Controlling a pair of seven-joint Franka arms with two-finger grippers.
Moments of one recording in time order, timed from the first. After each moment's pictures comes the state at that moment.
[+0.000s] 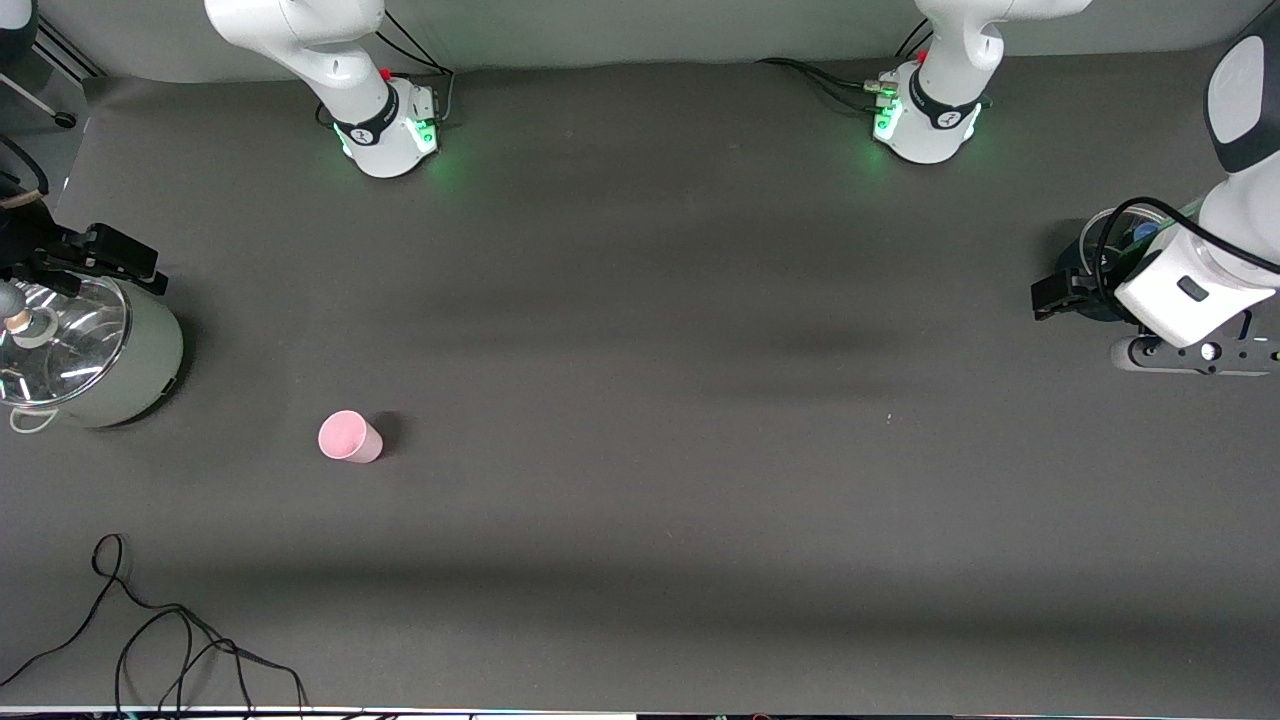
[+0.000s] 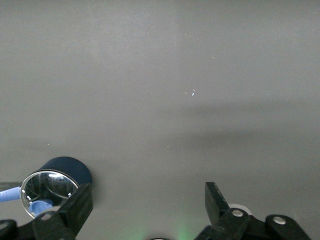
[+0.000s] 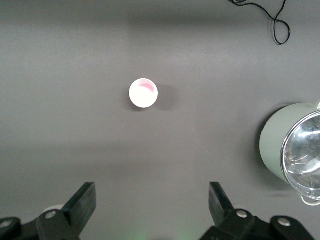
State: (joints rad) left arm -0.06 0.11 -0.04 -1.56 0.02 1.53 -0.05; right arm 0.08 0.00 -0.10 -1.54 -0.01 1.51 0.00
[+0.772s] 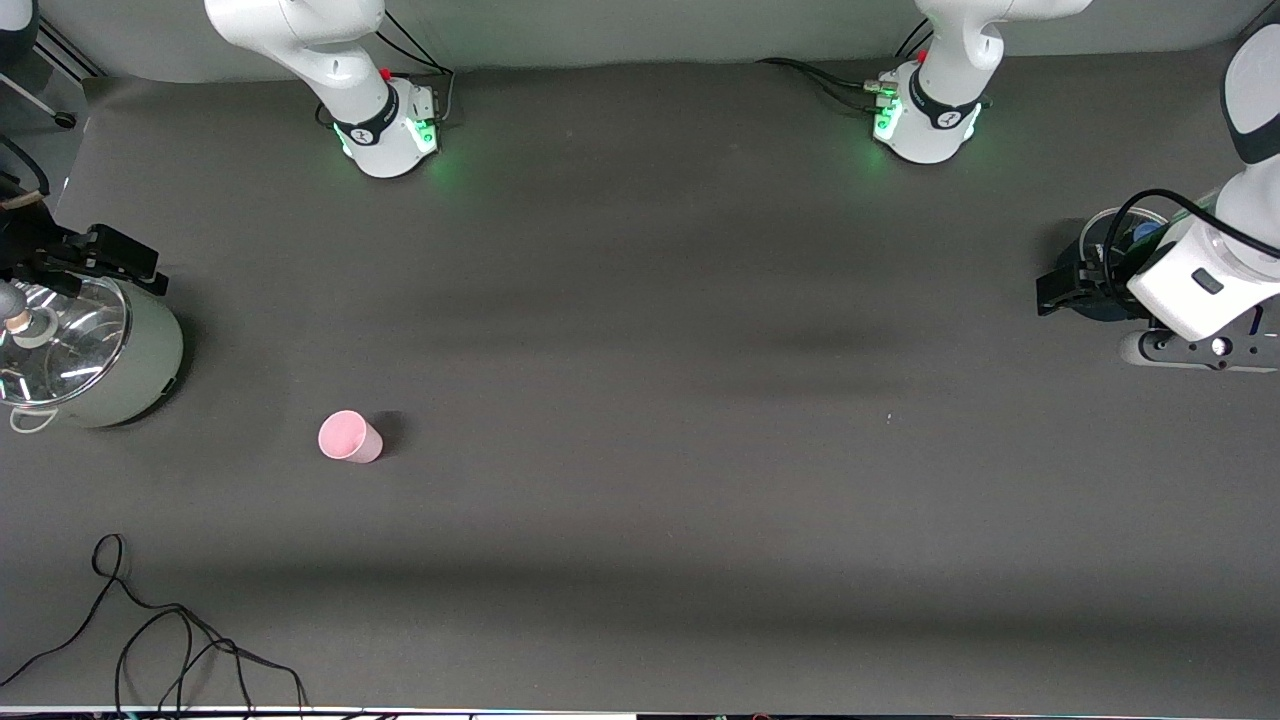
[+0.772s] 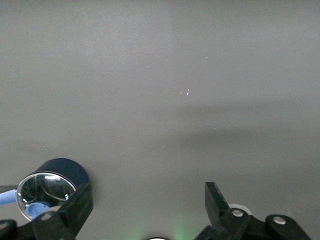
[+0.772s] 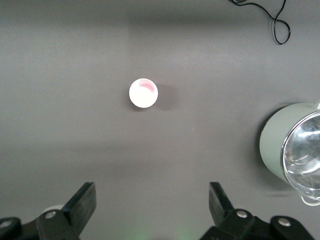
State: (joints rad) left arm -0.06 0.11 -0.03 -1.55 -0.01 1.52 -0.02; right arm 0.08 0.00 -0.10 -1.54 -0.01 1.51 0.00
